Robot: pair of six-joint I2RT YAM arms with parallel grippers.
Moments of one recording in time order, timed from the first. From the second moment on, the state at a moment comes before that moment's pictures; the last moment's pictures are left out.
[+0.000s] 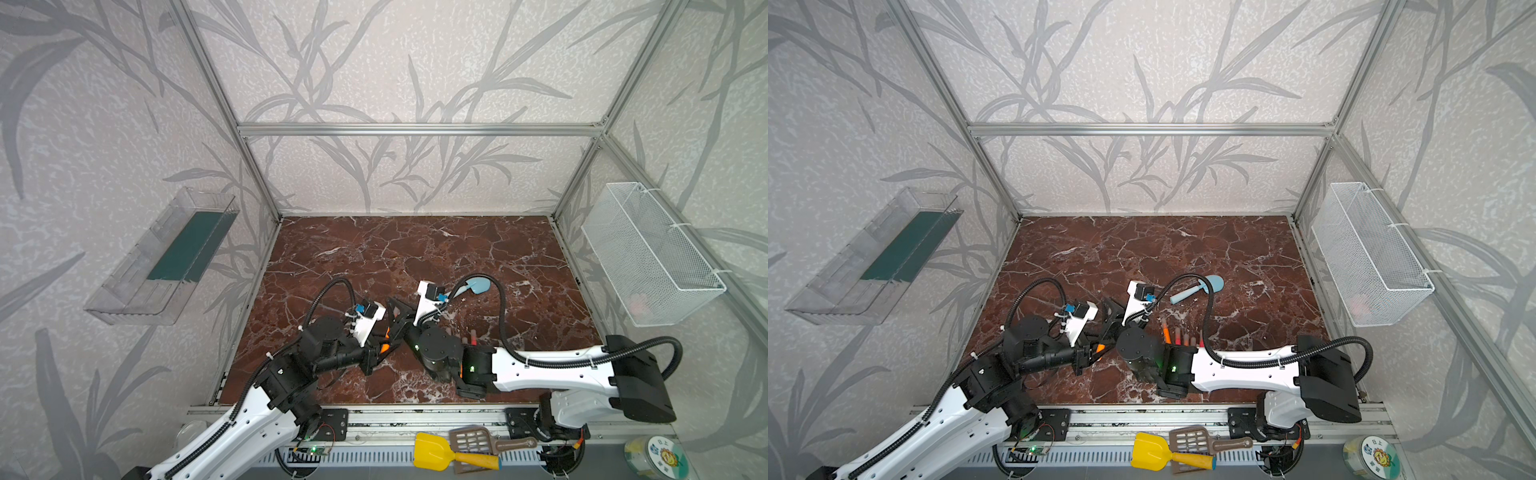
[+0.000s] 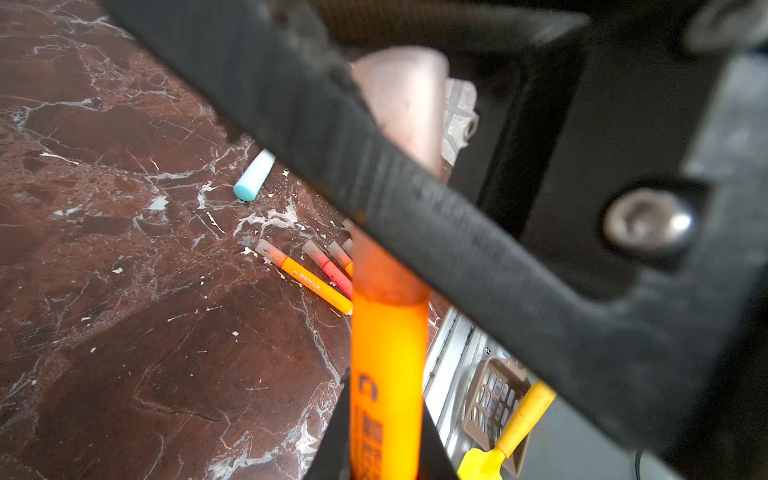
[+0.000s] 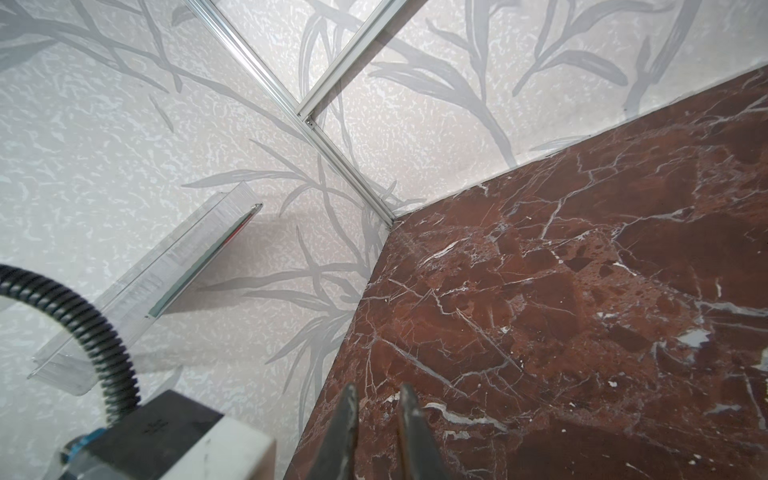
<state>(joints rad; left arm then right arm) -0.72 0.56 0.52 -0.37 0.39 -0.38 1.38 1.45 0.90 0.46 0.75 0.81</state>
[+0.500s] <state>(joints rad) -0.71 0.51 0.37 -0.03 0.26 -0.54 1.37 1.36 0.95 0.15 0.50 0.72</state>
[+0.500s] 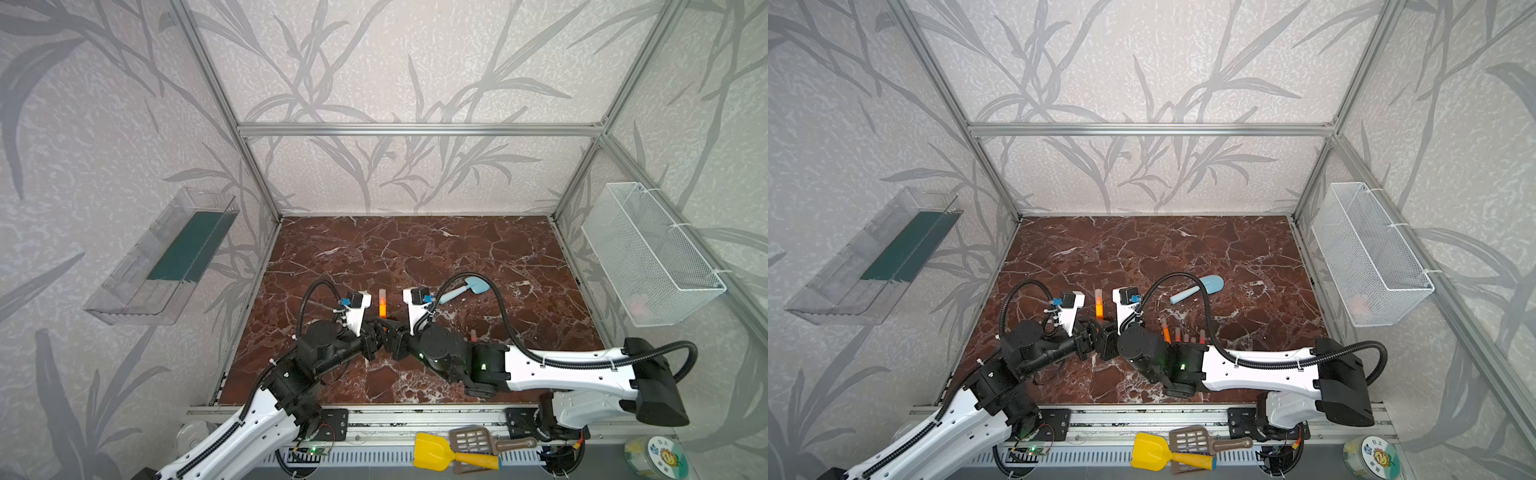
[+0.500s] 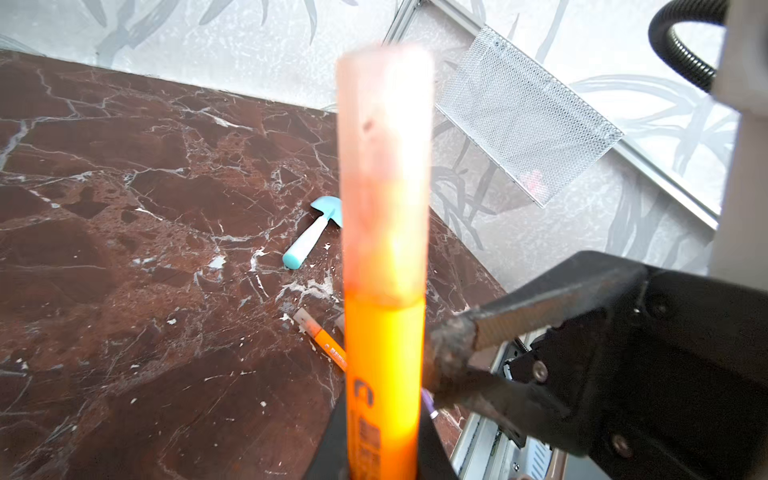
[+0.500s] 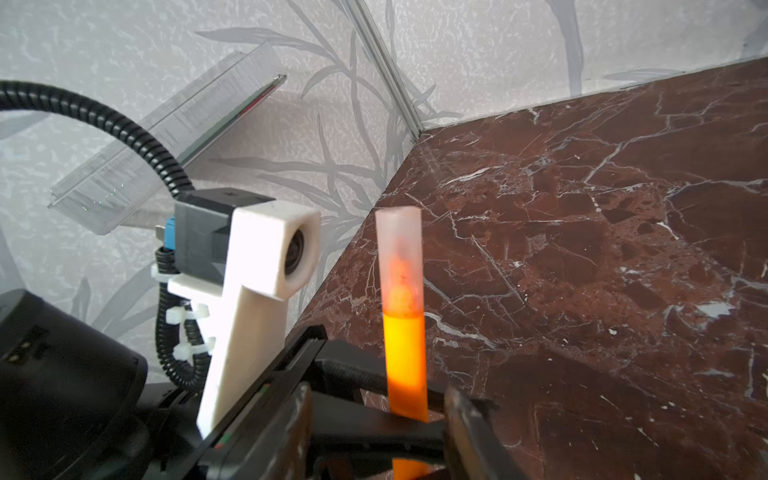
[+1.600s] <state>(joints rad) -0.82 0.40 0.48 -0.44 -0.27 -0.64 1.16 1.52 0.99 -0.28 0.49 0.72</state>
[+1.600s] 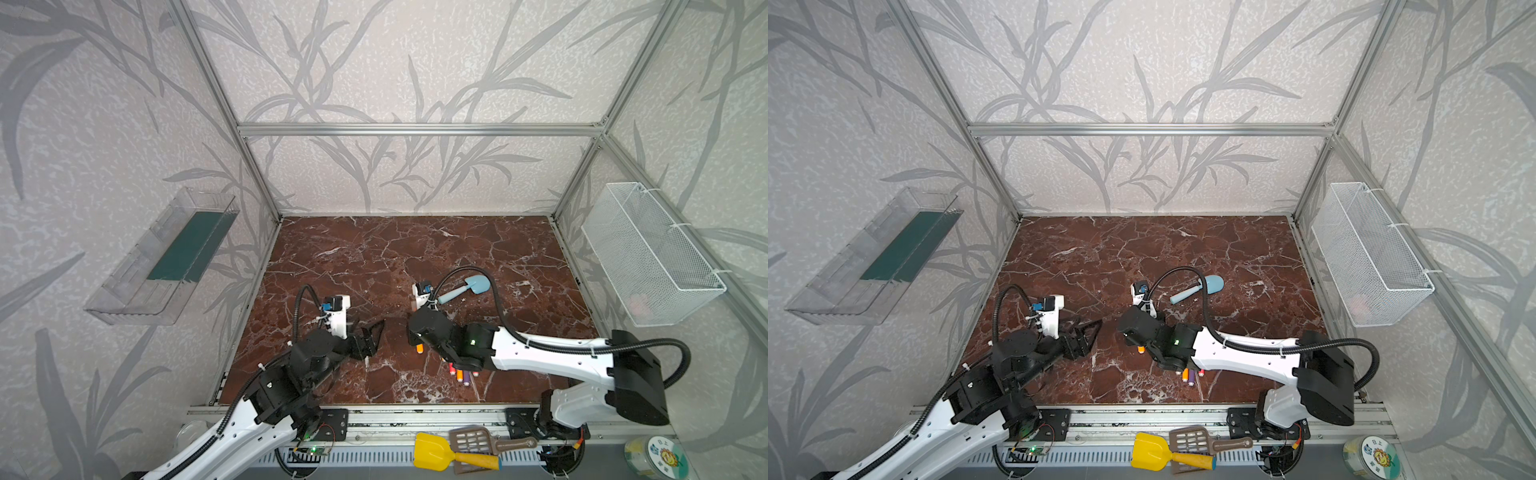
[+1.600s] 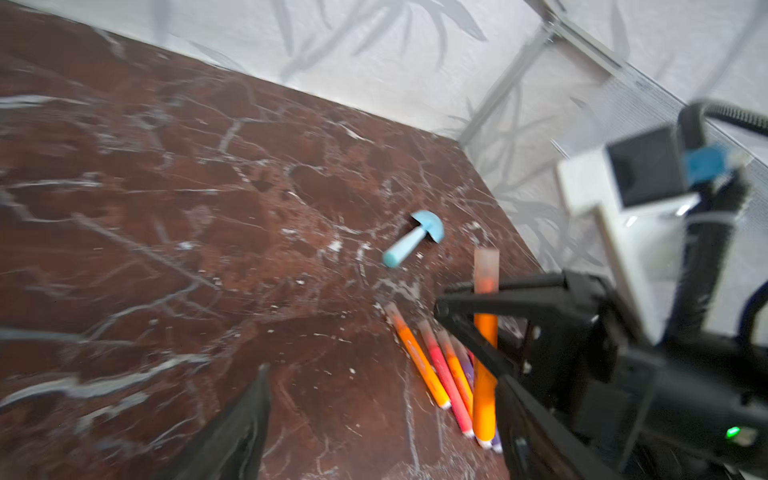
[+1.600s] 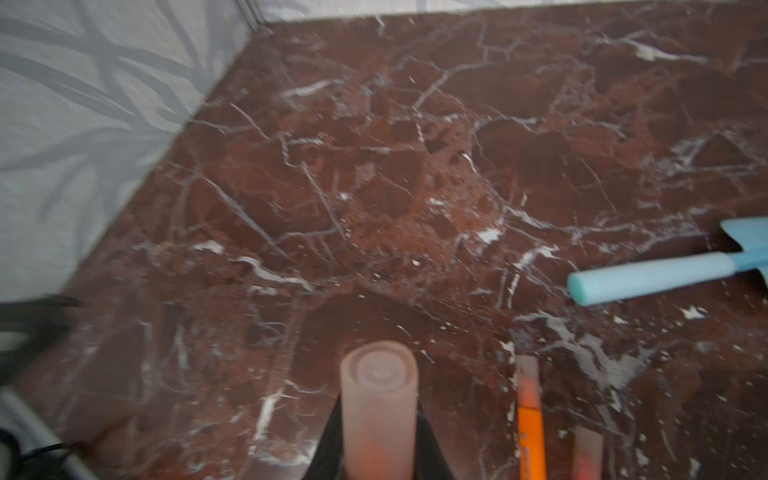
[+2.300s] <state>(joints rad) -0.82 0.49 0.58 -0.68 -0.59 -0.69 1.08 1.91 1.14 -0.46 0.38 0.73</state>
